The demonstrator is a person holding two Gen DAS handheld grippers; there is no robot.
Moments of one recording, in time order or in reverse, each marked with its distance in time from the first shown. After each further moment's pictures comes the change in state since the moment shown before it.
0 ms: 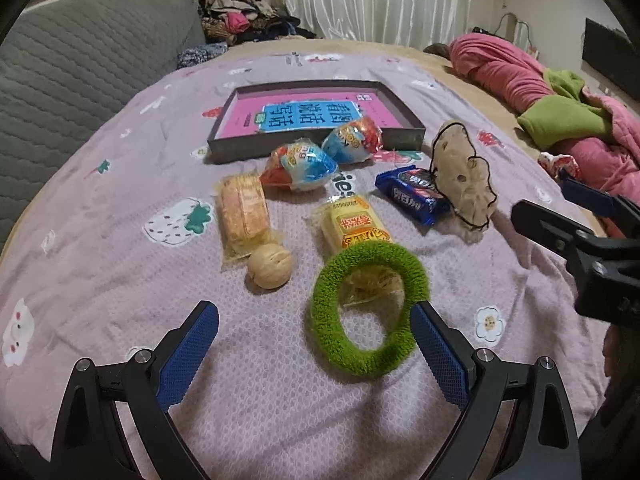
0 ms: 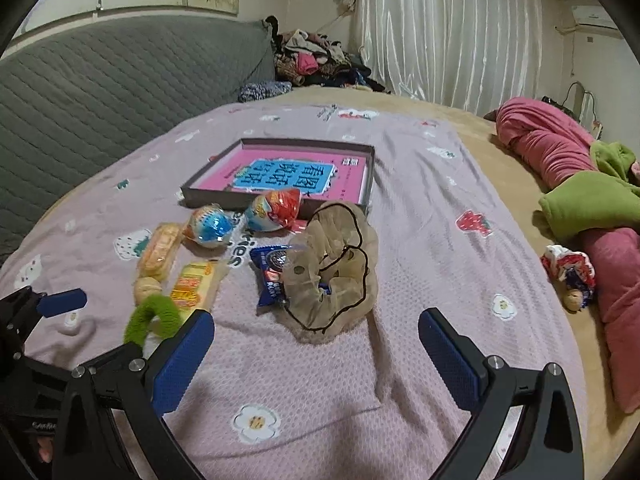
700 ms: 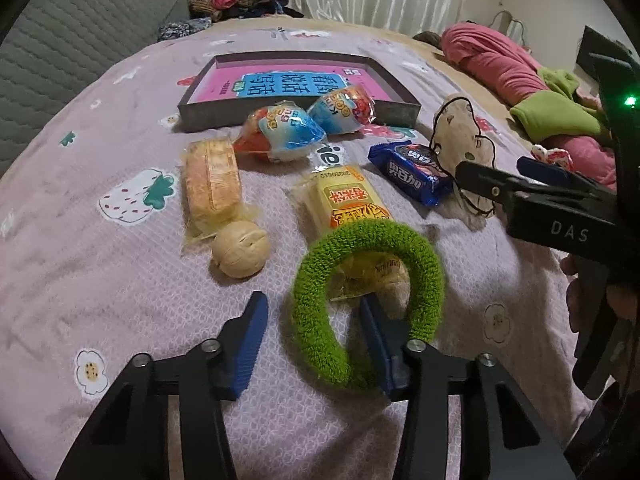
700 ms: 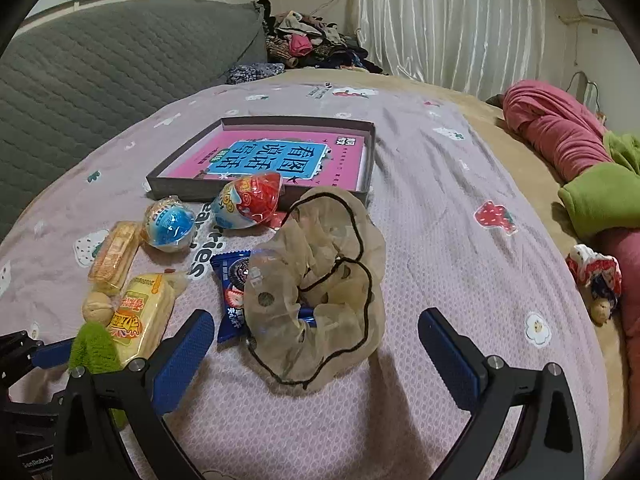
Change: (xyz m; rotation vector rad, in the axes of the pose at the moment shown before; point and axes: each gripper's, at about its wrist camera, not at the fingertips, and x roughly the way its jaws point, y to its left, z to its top) left arm 0.039 0.003 -0.001 -0.031 0.067 -0.109; right arm 0.065 -0.009 0.013 0.003 0.057 -0.014
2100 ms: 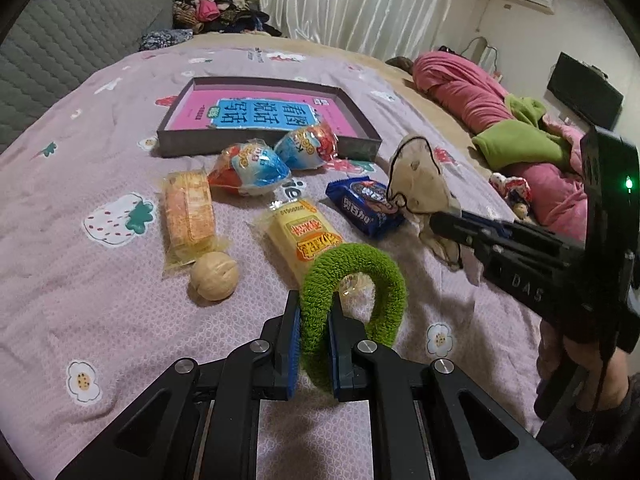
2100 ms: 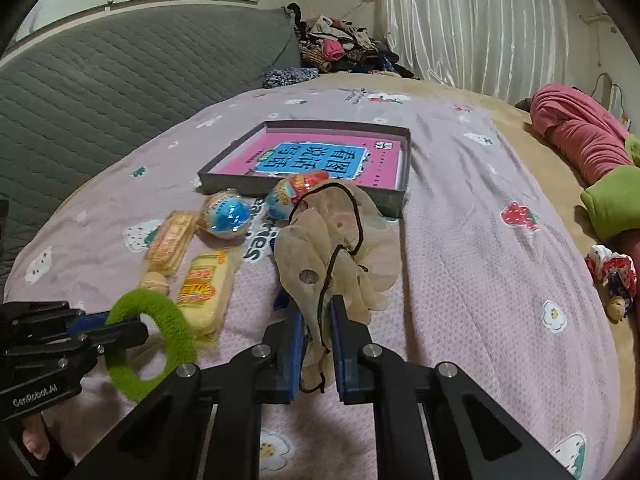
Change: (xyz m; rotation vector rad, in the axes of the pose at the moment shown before) left arm -0.031 0.002 0.006 -0.027 -0.078 -0.147; right arm -0.032 0.012 -0.014 -0.024 -0.015 0.135
